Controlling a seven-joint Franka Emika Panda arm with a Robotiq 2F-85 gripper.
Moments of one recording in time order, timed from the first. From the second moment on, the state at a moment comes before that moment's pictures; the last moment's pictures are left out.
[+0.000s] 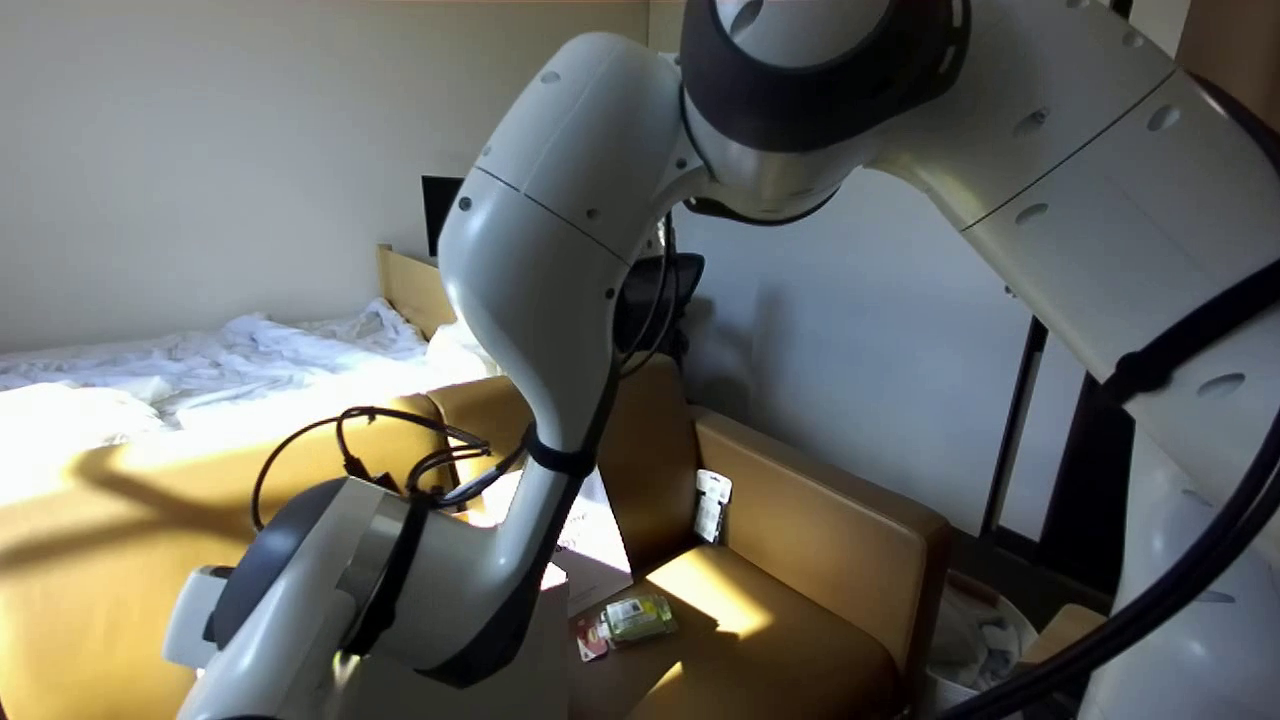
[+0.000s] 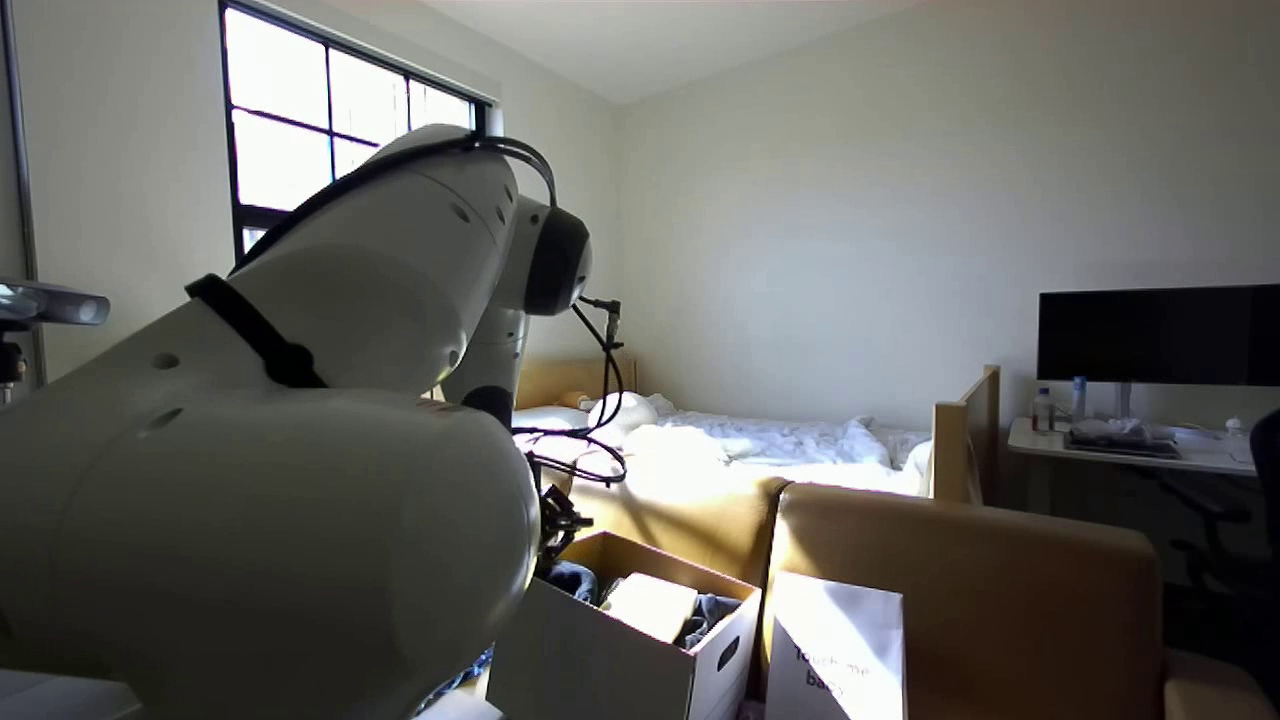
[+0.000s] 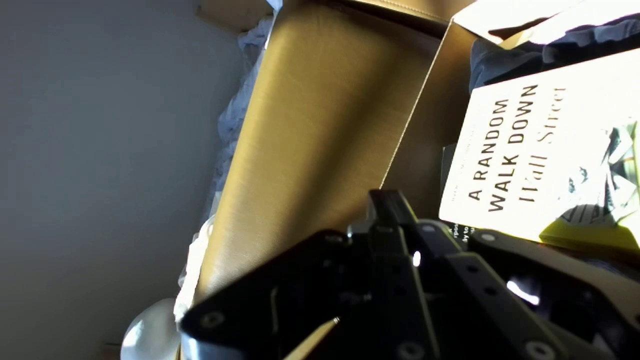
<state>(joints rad) 0.47 0.79 0.41 -1.88 -2.06 1.83 0.61</state>
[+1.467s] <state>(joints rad) 0.14 -0.03 0.19 -2.64 -1.92 1.58 1.54</state>
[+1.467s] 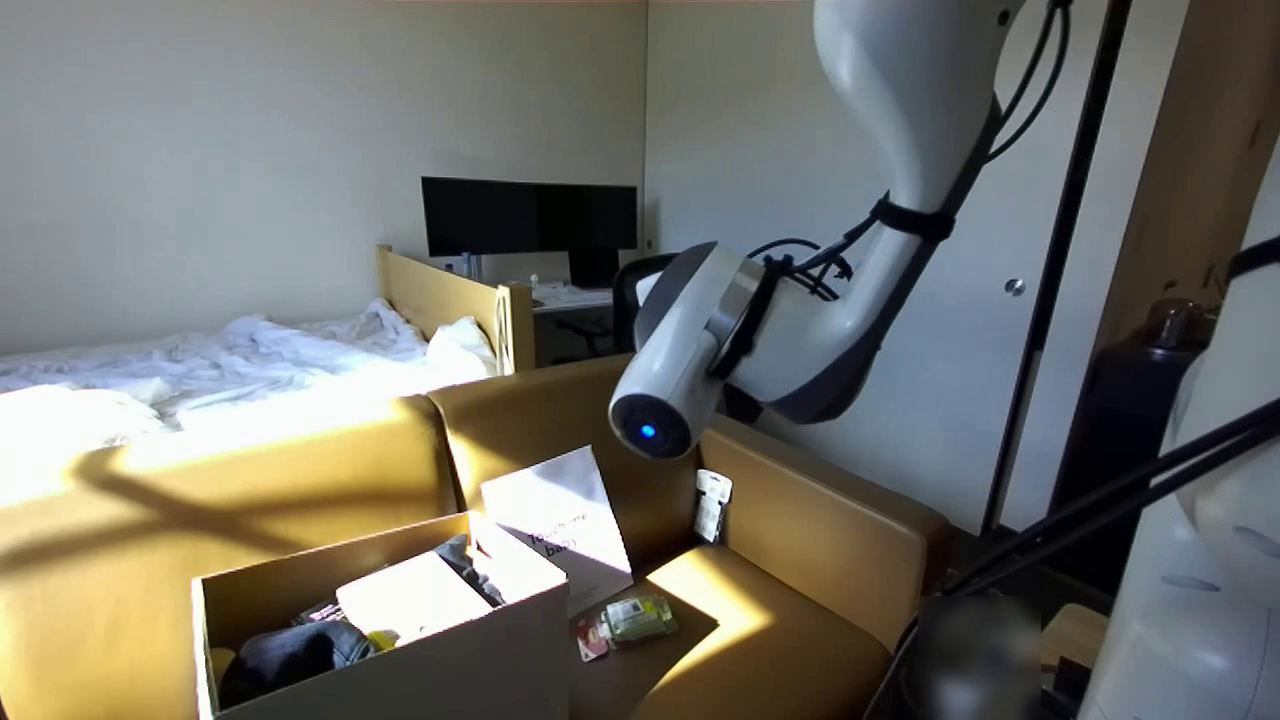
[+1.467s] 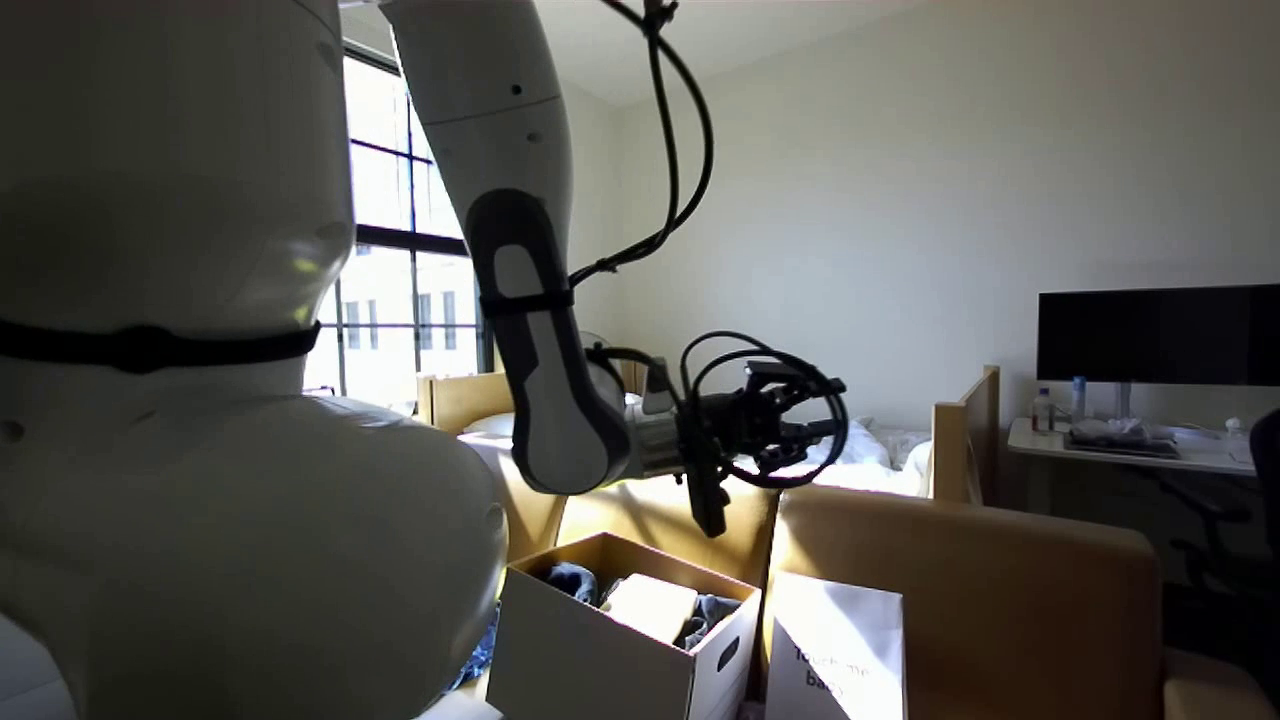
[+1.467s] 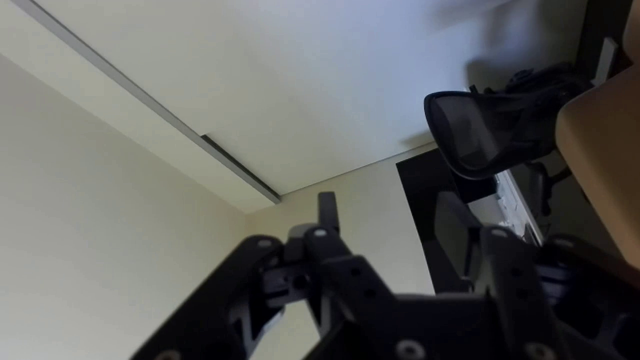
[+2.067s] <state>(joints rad) -0.13 0.00 -0.20 -2.40 -2.50 2.30 1.93</state>
